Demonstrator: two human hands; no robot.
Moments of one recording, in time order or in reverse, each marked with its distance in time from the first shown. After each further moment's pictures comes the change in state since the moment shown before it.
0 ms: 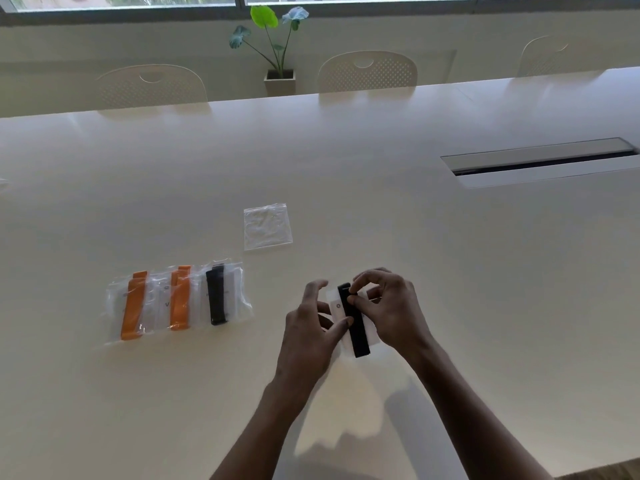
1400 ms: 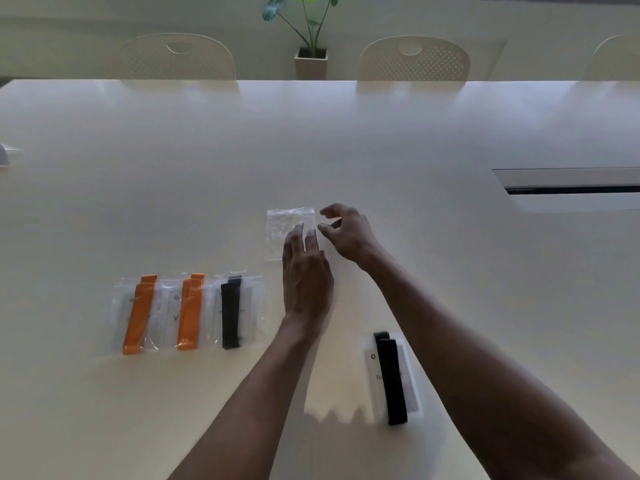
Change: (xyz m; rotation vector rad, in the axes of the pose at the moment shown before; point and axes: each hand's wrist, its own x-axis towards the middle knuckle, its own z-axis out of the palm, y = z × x) left_hand 0.152 -0.033 -0.007 0.478 0.388 0.076; right_hand 0.204 -0.039 0.097 -0.119 -0.197 -0.041
